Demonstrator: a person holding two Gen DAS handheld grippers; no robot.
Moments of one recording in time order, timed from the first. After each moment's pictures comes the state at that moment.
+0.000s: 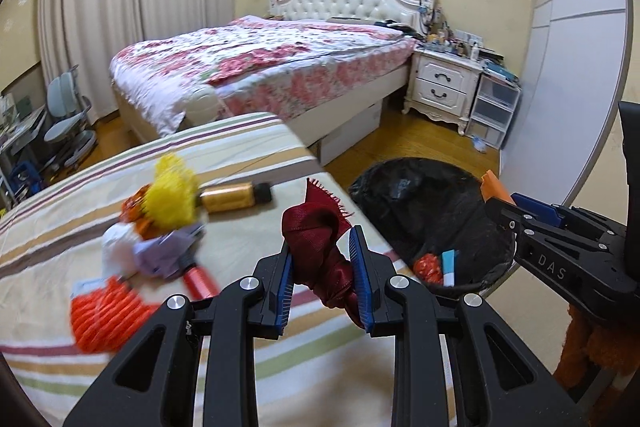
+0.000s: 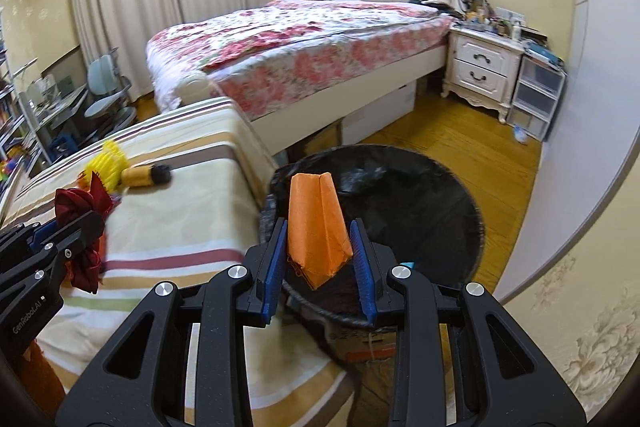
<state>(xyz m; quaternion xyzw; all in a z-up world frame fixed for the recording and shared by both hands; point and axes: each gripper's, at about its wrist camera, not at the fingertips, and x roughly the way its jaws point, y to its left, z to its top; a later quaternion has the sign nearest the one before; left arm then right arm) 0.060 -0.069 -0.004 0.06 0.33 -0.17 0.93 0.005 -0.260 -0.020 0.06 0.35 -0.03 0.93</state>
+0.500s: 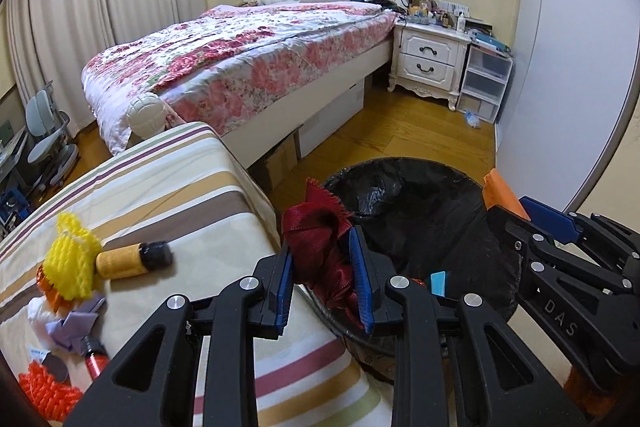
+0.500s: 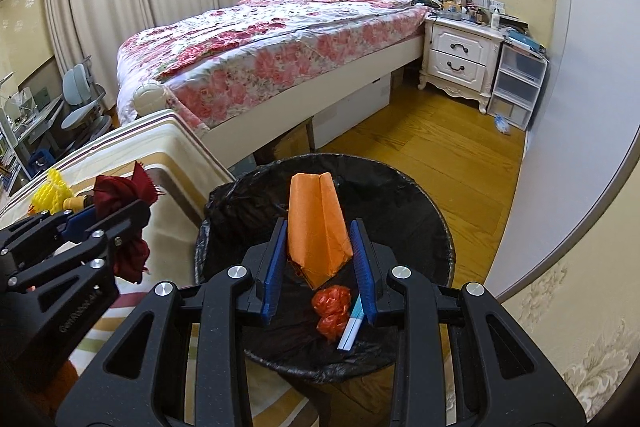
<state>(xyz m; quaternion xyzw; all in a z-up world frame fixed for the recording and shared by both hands) 0.128 -0.157 -0.031 0.10 0.36 -0.19 0.91 0.048 -0.306 -0.037 0.07 0.36 -0.07 0.93</state>
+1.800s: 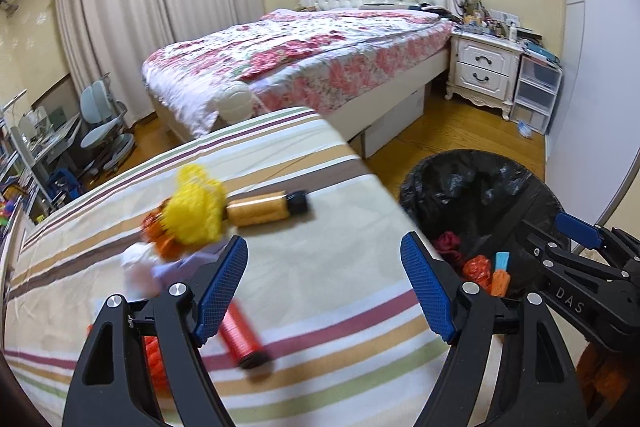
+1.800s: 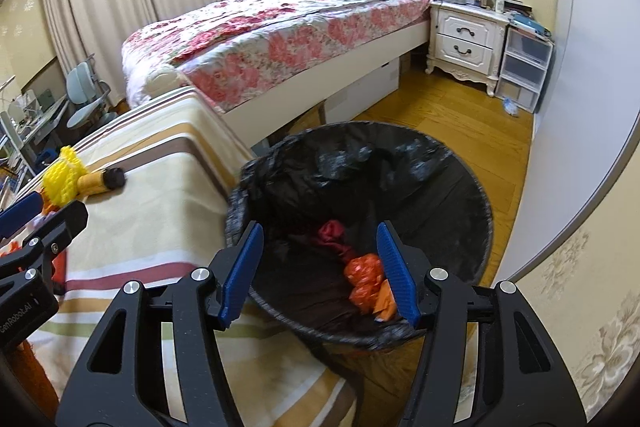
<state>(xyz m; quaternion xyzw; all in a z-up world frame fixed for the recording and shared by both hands) 0.080 -0.064 -0.015 0.10 0.35 -0.08 0.93 0.025 -0.254 -0.052 0.09 0.37 -0.04 0.92</state>
